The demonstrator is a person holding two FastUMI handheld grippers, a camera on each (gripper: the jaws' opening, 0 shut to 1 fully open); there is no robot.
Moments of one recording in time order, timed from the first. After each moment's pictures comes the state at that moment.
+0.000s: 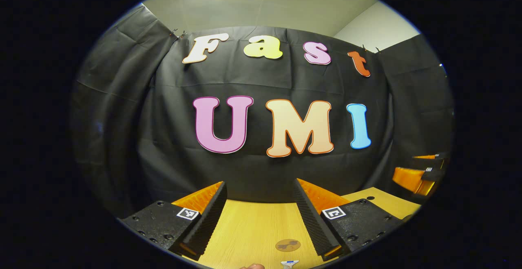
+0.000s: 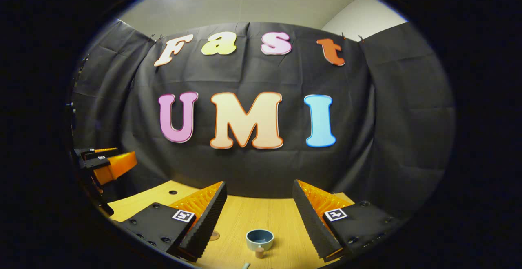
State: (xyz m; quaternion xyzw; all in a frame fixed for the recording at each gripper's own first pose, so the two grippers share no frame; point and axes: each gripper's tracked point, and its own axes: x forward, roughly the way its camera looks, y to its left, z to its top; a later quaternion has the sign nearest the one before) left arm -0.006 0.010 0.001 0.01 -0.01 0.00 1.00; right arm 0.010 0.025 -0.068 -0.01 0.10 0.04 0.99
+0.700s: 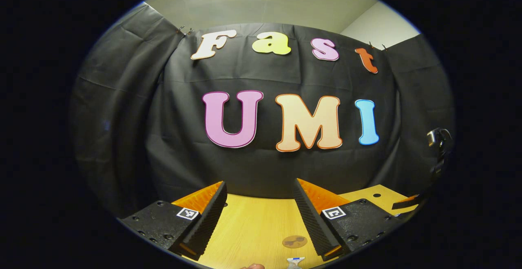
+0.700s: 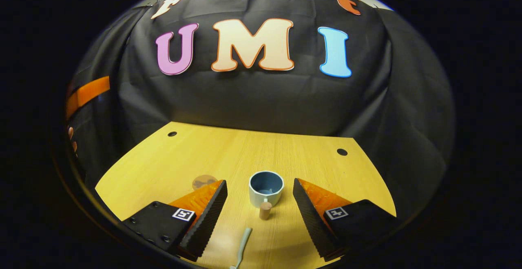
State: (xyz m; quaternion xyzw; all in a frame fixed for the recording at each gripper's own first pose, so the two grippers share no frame) left arm -0.011 0.033 -0.014 0.01 0.01 0.03 1.00; right arm -0.020 0.022 -0.226 -0.05 0.33 0.05 0.94
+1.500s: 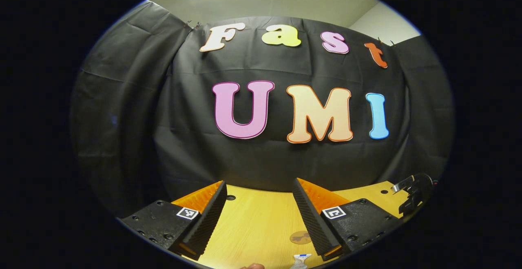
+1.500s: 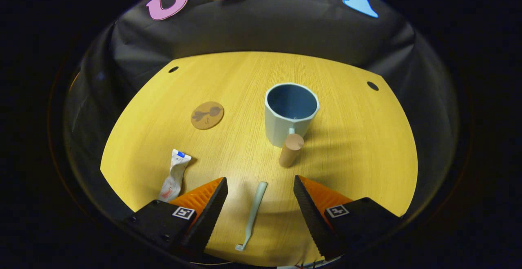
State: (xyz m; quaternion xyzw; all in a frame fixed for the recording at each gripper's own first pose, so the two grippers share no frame) left arm -0.009 0.053 -0.038 0.00 0.04 0.06 1.00; right arm -0.085 0.030 -0.351 -0.05 0.58 0.08 0.81
